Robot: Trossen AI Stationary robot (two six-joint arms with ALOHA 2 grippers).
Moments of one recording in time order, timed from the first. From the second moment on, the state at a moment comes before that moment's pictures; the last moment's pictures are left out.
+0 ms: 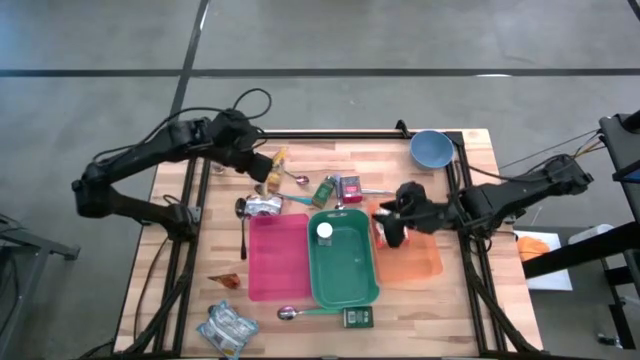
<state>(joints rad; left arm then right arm) 0.42 1.21 1.30 -0.98 0.15 -0.63 0.31 1.11 0.99 -0.57 0.55 0.93</state>
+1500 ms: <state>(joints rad) 0.10 1.24 1.30 -0.35 0.30 -0.84 0.11 1.09 0.99 -0.14 0.42 0.62</state>
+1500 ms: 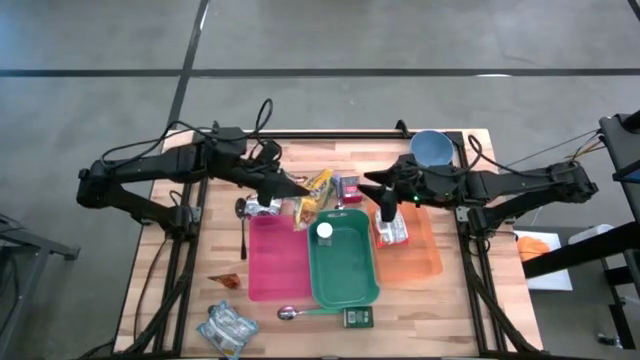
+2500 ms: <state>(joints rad) 0.02 1.29 1.30 -0.25 0.40 -0.83 0.06 1.20 0.99 0.14 0.16 0.38</state>
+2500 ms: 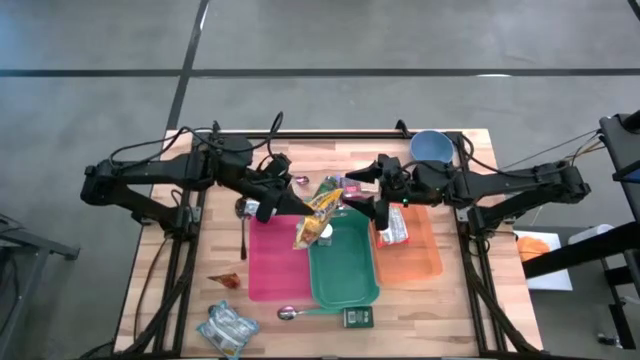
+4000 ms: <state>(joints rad) 0.02 1.33 1.30 -0.14 0.44 -0.78 0.03 1.32 0.99 0.32 -0.18 0.44</state>
